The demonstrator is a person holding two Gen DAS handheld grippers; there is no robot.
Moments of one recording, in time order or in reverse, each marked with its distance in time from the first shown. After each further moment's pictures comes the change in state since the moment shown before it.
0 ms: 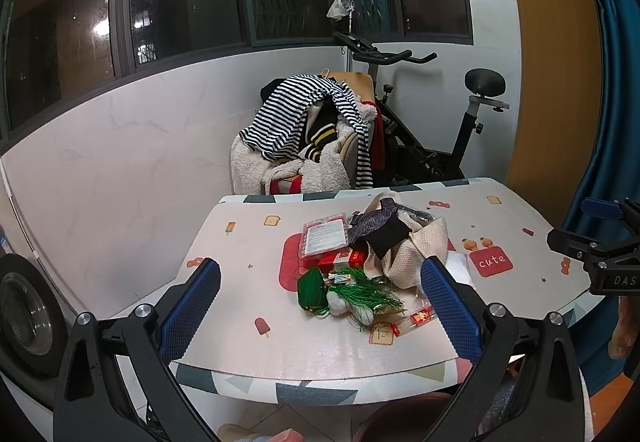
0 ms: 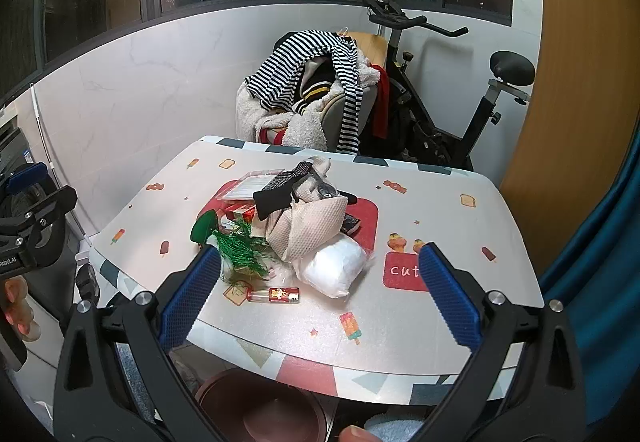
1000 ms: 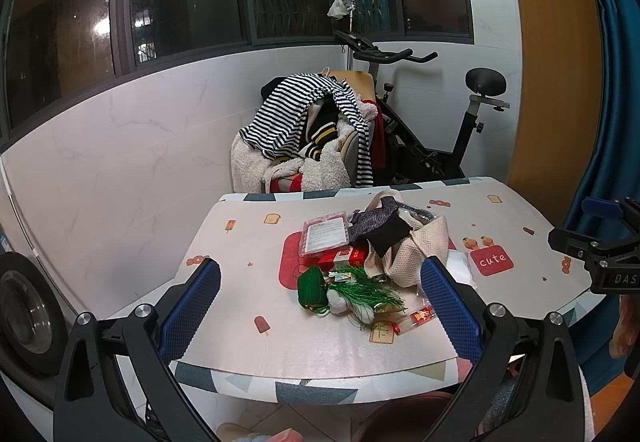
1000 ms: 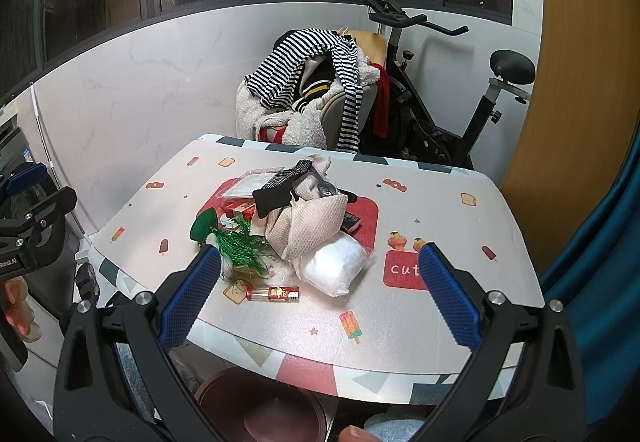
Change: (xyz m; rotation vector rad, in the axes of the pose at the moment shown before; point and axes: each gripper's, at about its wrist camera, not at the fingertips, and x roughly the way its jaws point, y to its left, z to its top) left arm 0.001 0.000 -0.001 -0.002 0.003 0.001; right arm 0.006 0.005 -0.007 0.001 0.006 -0.002
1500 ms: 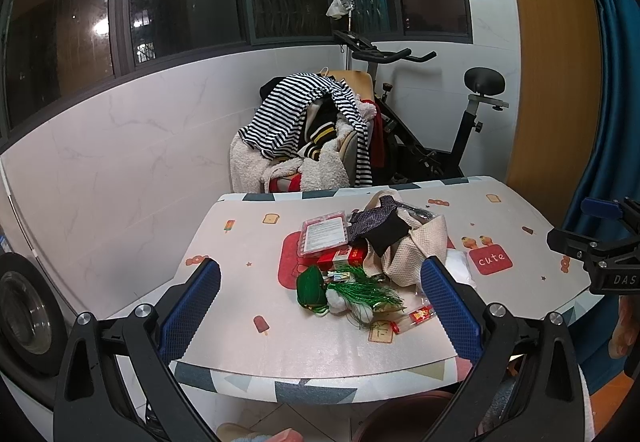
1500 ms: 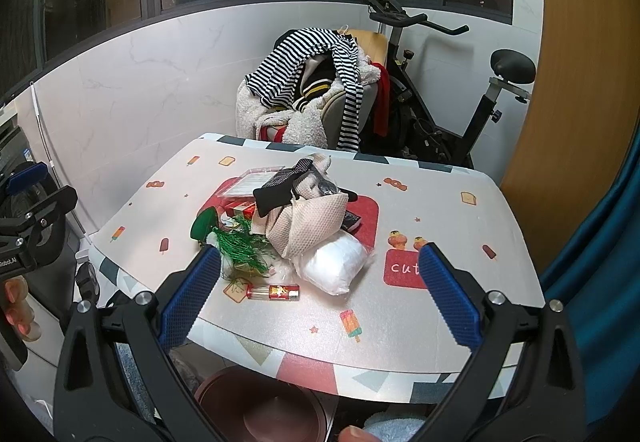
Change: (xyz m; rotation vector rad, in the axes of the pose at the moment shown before) left arm 0.002 -0.002 -0.004 0.005 -0.001 -0.003; right arm 0.002 0.000 -0.002 0.001 0.001 0.000
